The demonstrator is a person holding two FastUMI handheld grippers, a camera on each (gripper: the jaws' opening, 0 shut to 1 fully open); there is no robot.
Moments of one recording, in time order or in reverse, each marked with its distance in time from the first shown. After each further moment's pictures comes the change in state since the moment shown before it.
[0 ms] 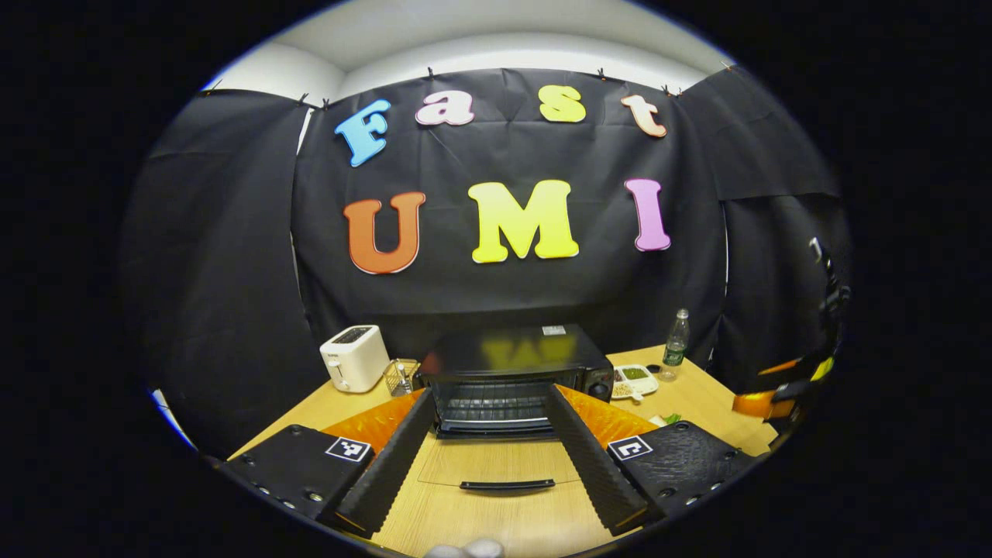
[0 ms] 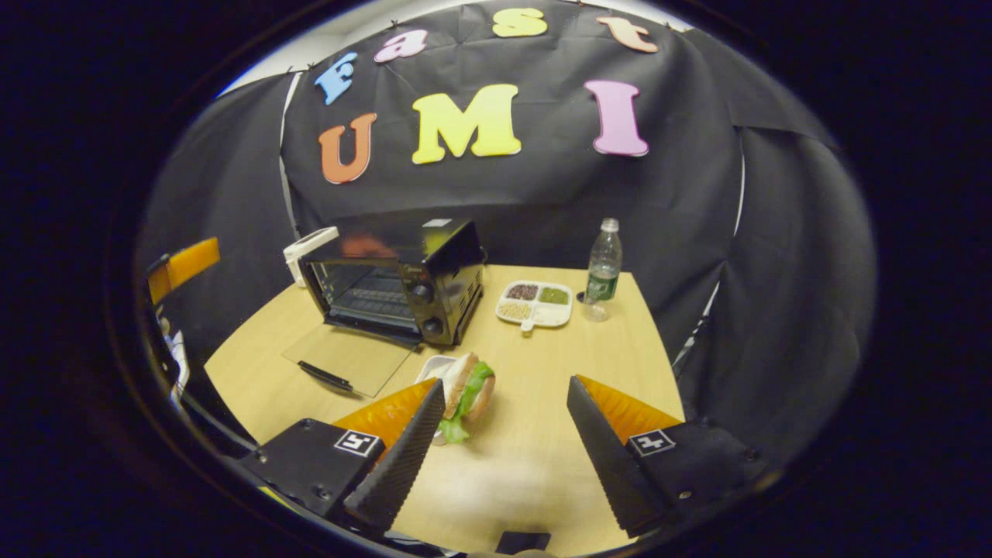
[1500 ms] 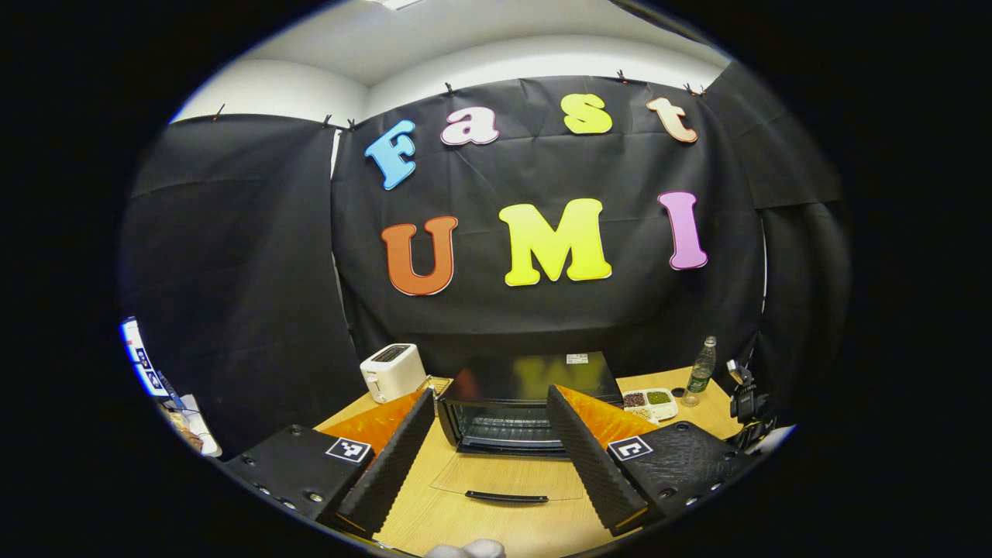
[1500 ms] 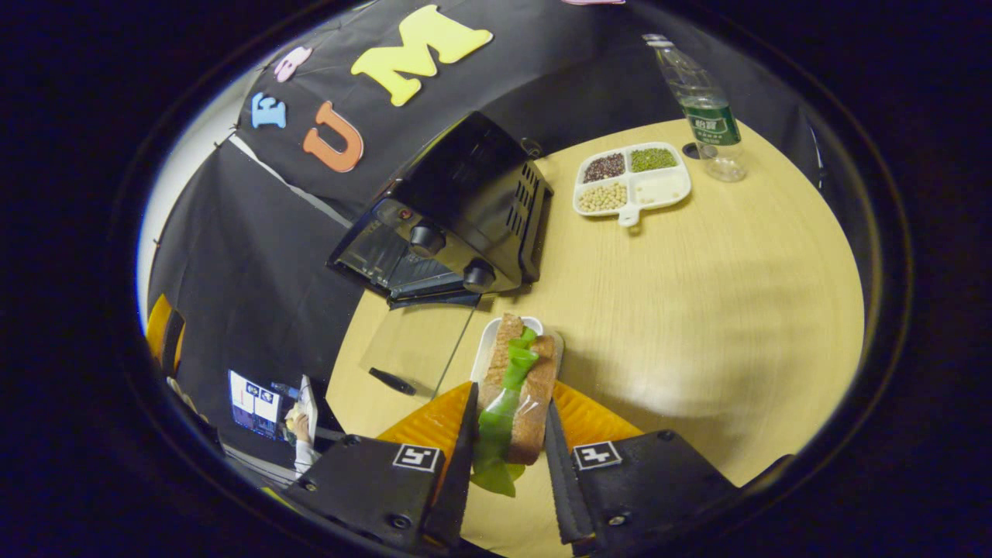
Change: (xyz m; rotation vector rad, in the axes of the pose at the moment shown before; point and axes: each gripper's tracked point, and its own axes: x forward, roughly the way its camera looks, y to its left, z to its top) left arm -0.011 -0.017 0.043 0.010 0.010 0.185; right arm 0.127 0.048 -0.030 0.356 0.344 0.449
